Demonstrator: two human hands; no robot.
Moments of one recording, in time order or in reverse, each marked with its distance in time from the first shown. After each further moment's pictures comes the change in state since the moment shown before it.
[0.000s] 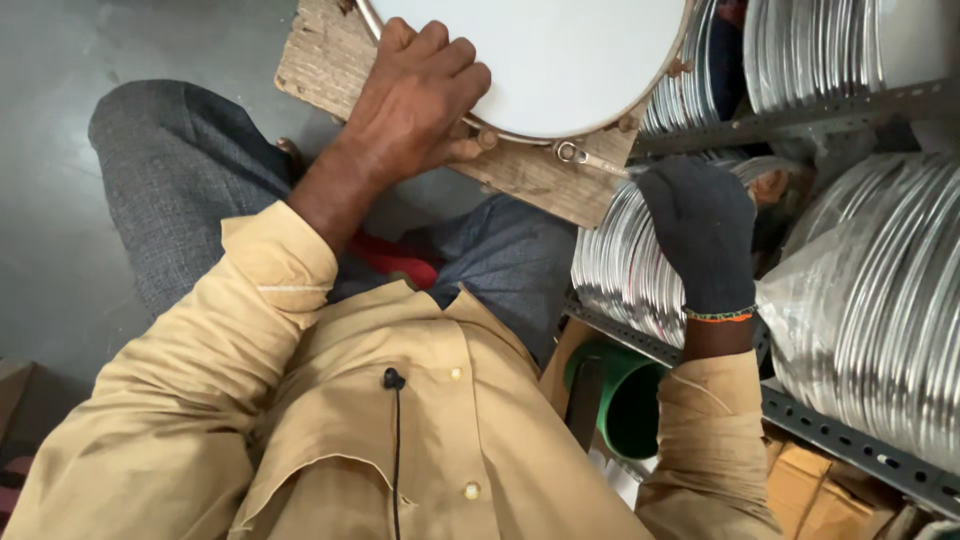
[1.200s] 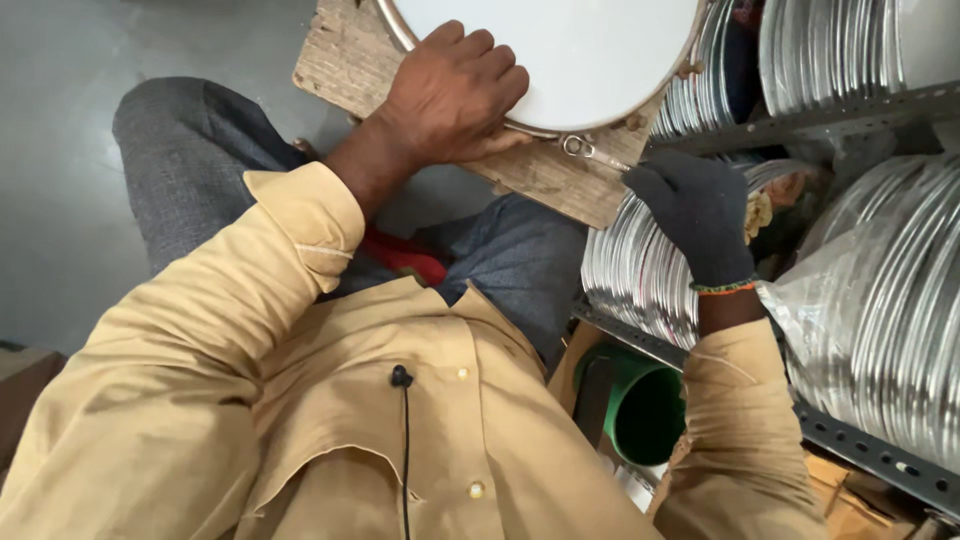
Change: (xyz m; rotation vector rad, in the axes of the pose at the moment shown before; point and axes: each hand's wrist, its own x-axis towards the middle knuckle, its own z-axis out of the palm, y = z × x) left_hand 0.018 -0.005 0.019 0.126 0.001 0.189; right_hand 0.012 0.018 0.022 0.094 -0.109 0.043
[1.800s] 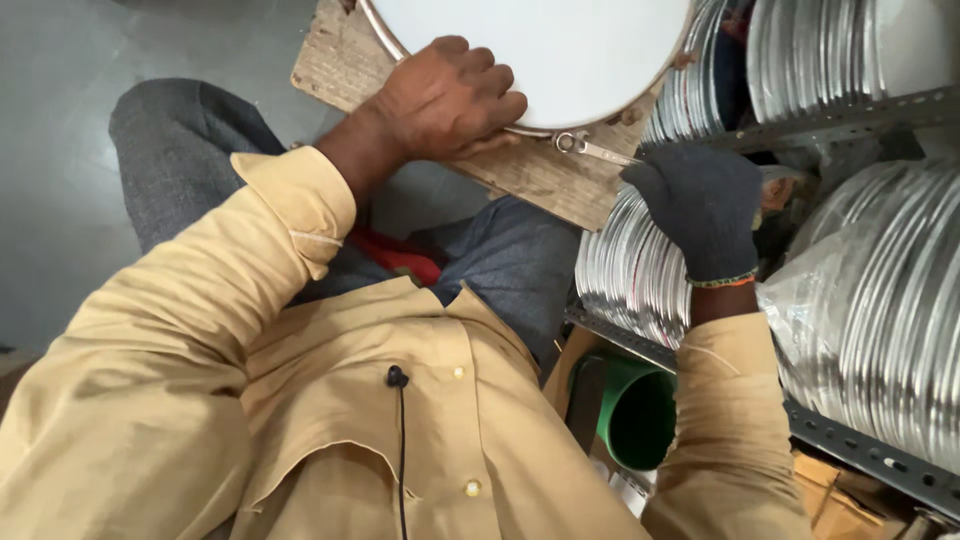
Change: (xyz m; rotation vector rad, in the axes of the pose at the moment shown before) left_hand -0.002 -0.006 0.001 0.004 -0.096 0.127; right_hand 0.012 -0.022 -0.021 -0.398 0.043 -0.138
